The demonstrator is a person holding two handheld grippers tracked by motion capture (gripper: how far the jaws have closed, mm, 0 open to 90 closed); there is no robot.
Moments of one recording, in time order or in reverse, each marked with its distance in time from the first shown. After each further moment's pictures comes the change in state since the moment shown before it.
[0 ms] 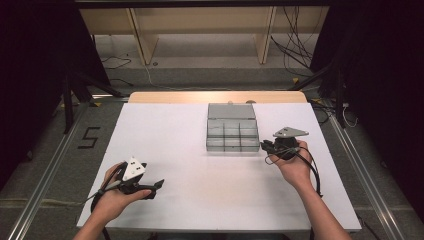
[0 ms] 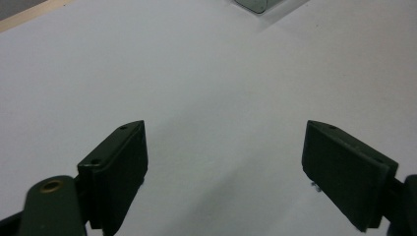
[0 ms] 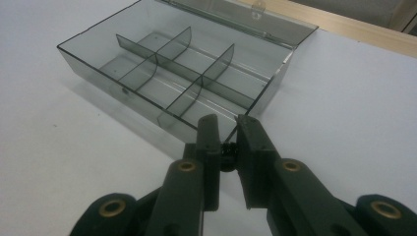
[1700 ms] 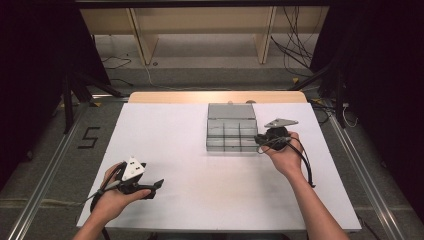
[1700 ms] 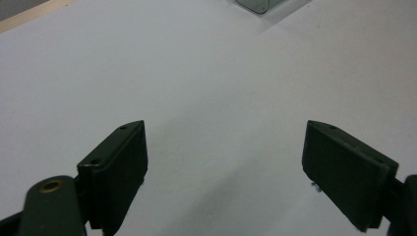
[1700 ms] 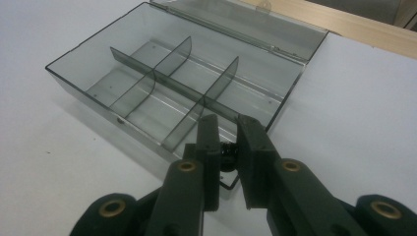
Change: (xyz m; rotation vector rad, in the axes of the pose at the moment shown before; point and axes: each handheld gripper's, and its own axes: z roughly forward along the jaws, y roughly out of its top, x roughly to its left) left arm 0.001 0.000 0.000 -0.005 0.001 -0.007; right arm 0.002 0.026 0.021 0.055 0.003 0.017
